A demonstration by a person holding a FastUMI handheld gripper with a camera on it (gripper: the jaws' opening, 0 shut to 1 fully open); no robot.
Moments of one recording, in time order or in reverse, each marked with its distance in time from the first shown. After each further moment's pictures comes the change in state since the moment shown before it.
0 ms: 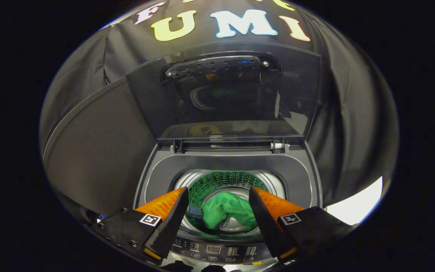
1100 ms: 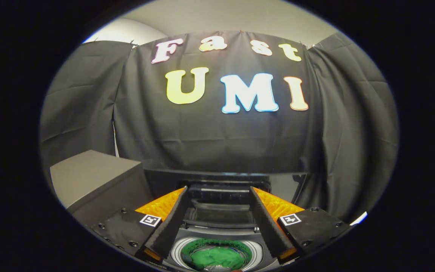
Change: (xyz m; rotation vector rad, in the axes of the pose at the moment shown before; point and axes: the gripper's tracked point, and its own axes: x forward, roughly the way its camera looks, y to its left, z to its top) arm -0.075 0.024 0.197 -0.108 -0.552 -0.060
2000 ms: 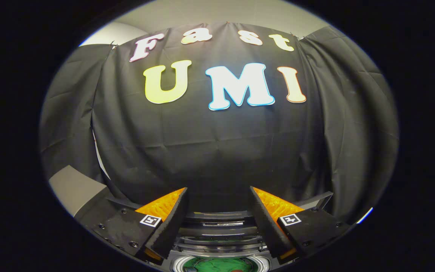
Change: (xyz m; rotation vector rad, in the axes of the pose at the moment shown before) arm 0.098 -0.017 0.005 0.045 0.037 -0.067
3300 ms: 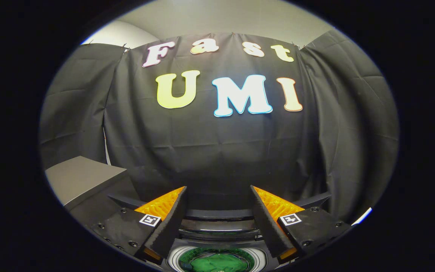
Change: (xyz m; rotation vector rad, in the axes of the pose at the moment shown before) arm -0.076 0.005 -0.027 -0.014 -0.081 0.011
